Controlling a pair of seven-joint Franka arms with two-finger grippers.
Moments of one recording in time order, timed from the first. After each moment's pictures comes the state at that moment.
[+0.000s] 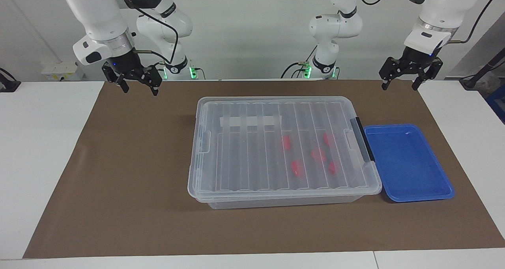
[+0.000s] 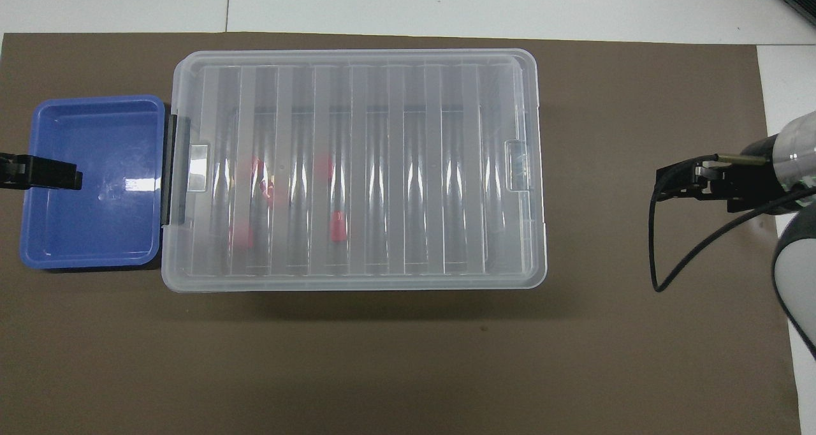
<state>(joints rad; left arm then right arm) -0.06 -0.09 0.01 -1.65 0.02 1.66 0.07 -0.02 -0.05 0.10 -1.65 0.01 1.59 0.25</state>
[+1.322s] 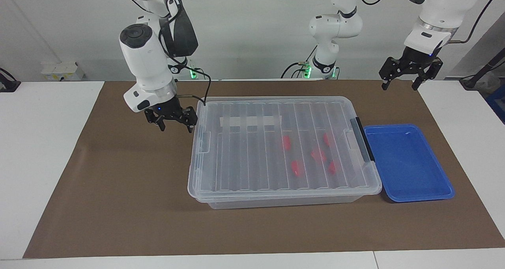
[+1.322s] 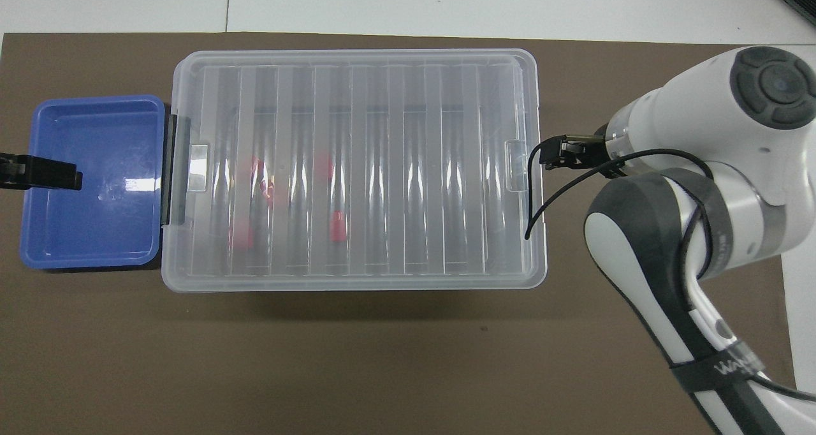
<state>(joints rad) -0.06 -0.09 0.01 -1.65 0.02 1.66 0.07 0.14 0.15 0.11 -1.73 -0.01 1.95 0.39</state>
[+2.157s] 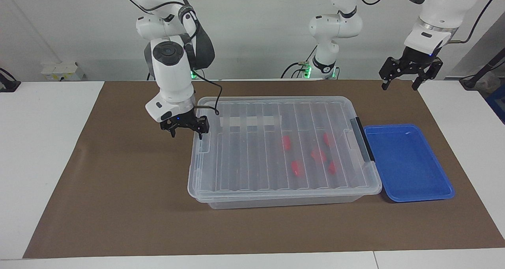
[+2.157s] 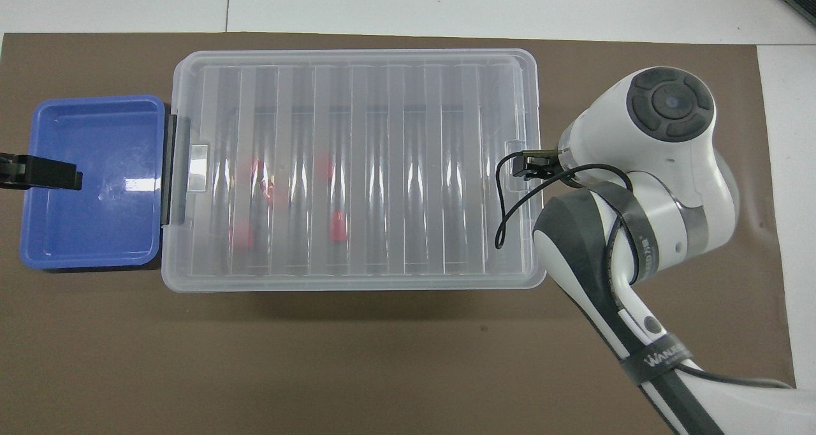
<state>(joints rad) -0.06 -0.09 0.01 -1.65 0.02 1.66 0.07 0.19 0.19 0.11 -1.75 -0.11 1.95 0.43</state>
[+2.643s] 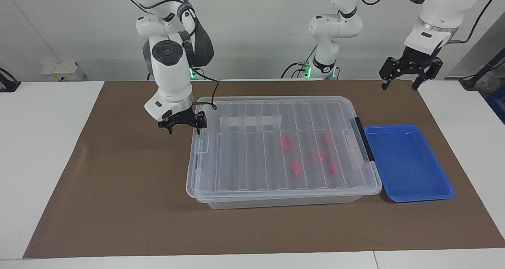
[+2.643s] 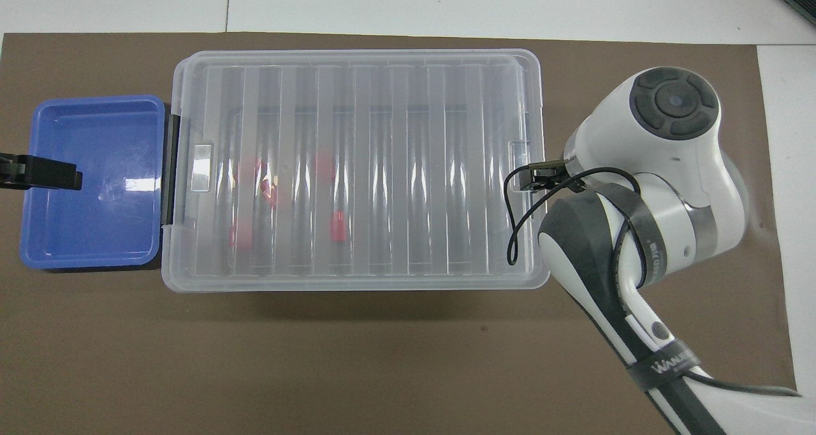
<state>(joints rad) -0.06 -0.09 0.01 -1.65 0.02 1.66 0.07 0.18 0.17 0.10 -1.76 -0.11 1.89 0.27</state>
